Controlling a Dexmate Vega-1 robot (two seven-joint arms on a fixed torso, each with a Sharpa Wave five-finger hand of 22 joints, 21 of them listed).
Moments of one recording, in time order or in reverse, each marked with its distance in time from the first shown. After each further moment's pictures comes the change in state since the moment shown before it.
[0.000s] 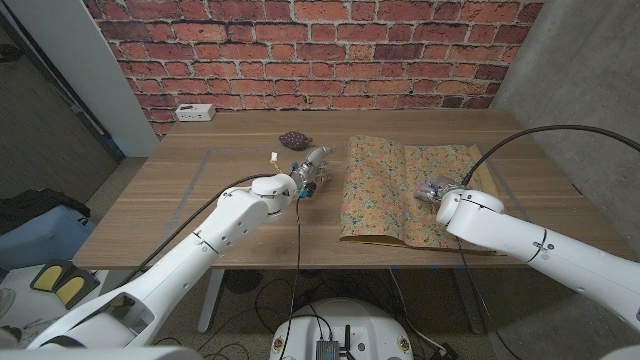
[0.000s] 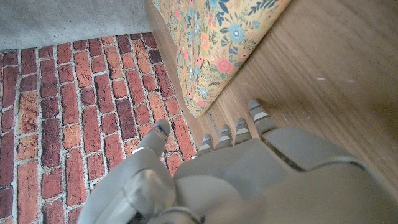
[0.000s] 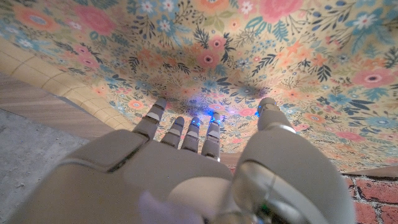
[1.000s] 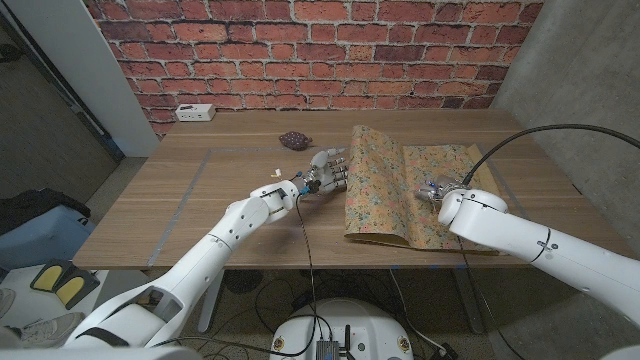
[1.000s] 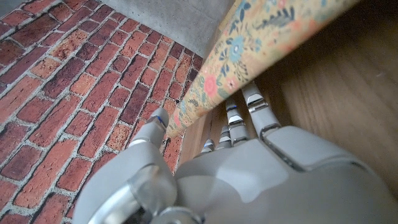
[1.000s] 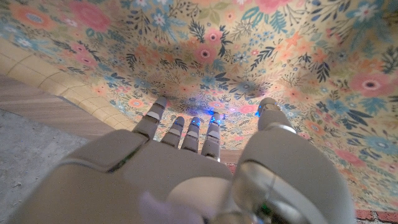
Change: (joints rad) left arm -0.028 -0.157 -0.080 0.337 -0.404 -0.123 -0.326; left_hand 0.209 -0.053 0.019 -0.150 0.017 -0.045 -0.013 0.004 0.000 0.056 -0.012 0.044 0.000 0.388 -0.133 0.025 -0.005 0.485 -0.063 0.151 -0.004; right arm 0.004 -0.015 -0.002 -0.003 0.026 0.023 -0.024; right_hand 0.000 0.000 -0.004 -0.004 0.000 0.000 0.000 0.004 0.000 0.000 0.000 0.004 0.000 0.000 0.000 0.000 0.000 0.000 0.000 0.000 0.000
